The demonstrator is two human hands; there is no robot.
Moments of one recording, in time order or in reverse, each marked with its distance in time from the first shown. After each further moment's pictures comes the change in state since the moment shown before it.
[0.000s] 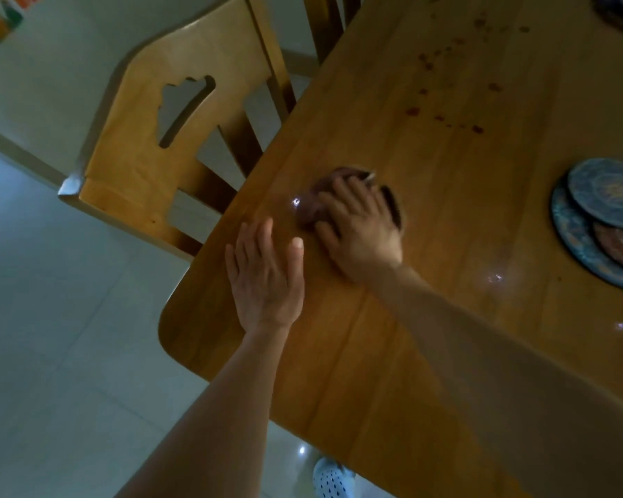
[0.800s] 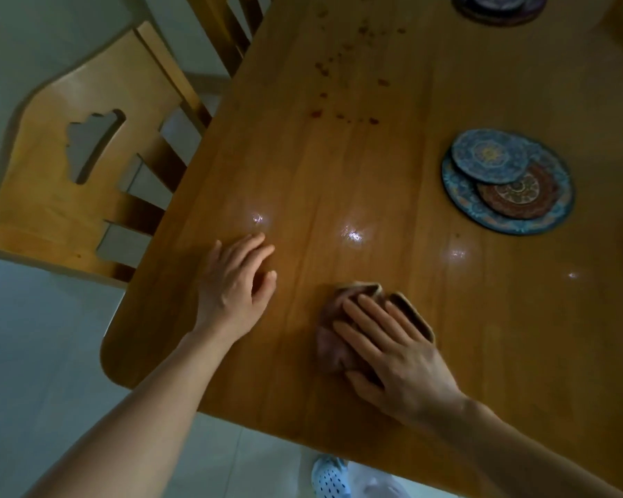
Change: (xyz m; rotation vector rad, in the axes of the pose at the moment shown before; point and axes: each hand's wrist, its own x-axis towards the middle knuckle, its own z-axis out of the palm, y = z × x) left_hand -0.004 0.010 0.001 0.039 -0.180 0.623; right_hand -0.228 0.049 -0.027 -0.022 -0.129 -0.064
